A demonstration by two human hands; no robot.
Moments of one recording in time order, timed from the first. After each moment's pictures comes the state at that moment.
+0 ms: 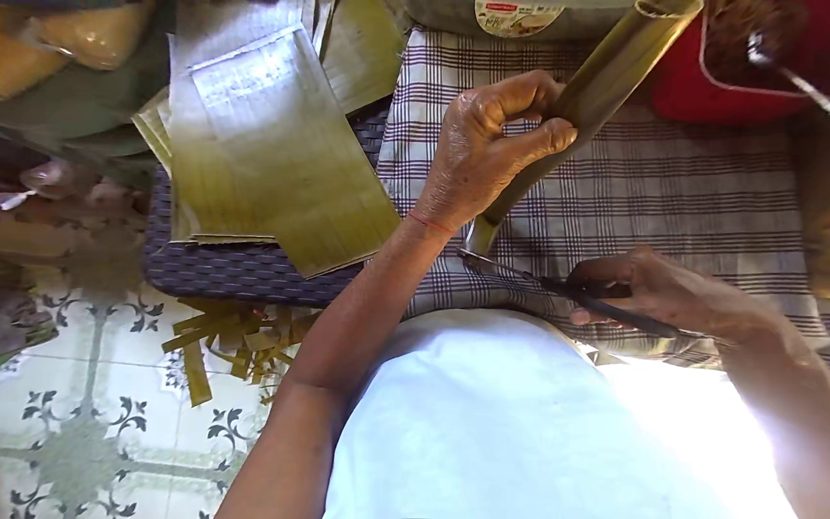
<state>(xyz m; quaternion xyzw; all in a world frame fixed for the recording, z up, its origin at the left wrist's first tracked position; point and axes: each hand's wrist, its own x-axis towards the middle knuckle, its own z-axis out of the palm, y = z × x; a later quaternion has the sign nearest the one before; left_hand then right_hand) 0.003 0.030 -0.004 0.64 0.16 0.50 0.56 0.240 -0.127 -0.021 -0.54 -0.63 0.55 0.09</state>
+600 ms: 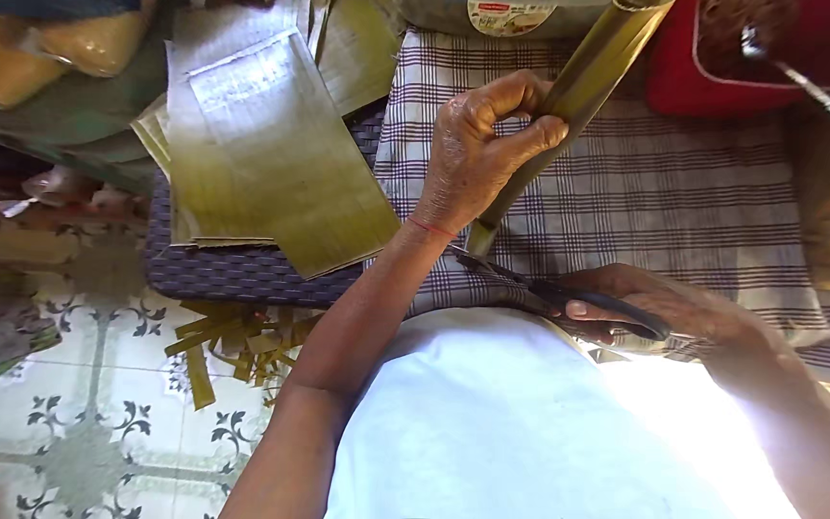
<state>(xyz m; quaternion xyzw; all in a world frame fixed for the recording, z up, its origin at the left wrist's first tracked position) 0.005 0.026 -0.007 0.65 0.18 0.52 0.52 0.234 -0.135 -0.031 -0.48 -0.49 0.72 0.11</state>
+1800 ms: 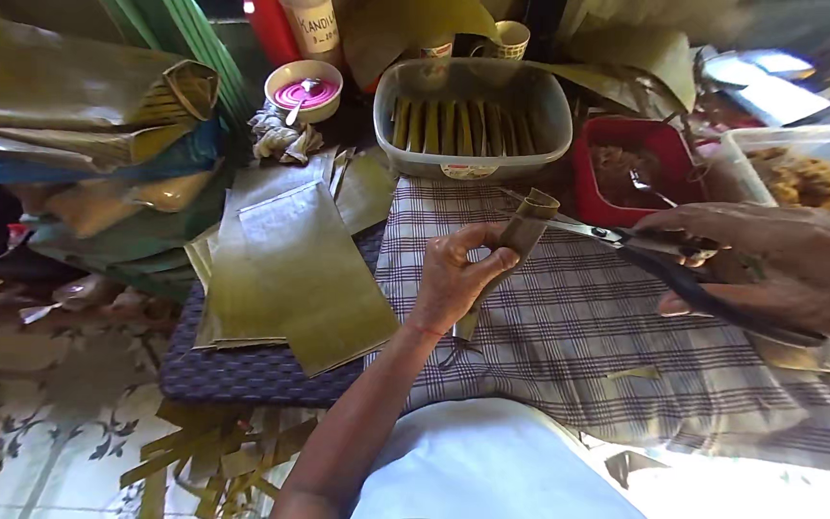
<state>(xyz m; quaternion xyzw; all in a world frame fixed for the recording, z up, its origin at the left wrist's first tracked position) 0.005 0.020 -0.003 0.68 0.21 0.51 0.48 0.283 -0.085 0.115 -0.56 -0.80 0.13 0.14</state>
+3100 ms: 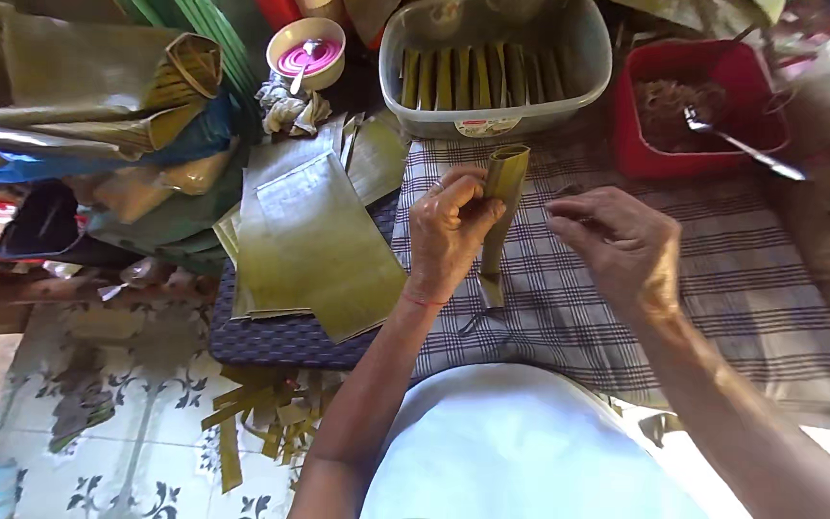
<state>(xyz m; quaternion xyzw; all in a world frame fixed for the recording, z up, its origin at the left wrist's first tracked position) -0.015 0.021 0.005 0.75 0.28 0.51 0.32 0.174 -0.067 0.001 -0.60 -0.64 0.12 0.46</state>
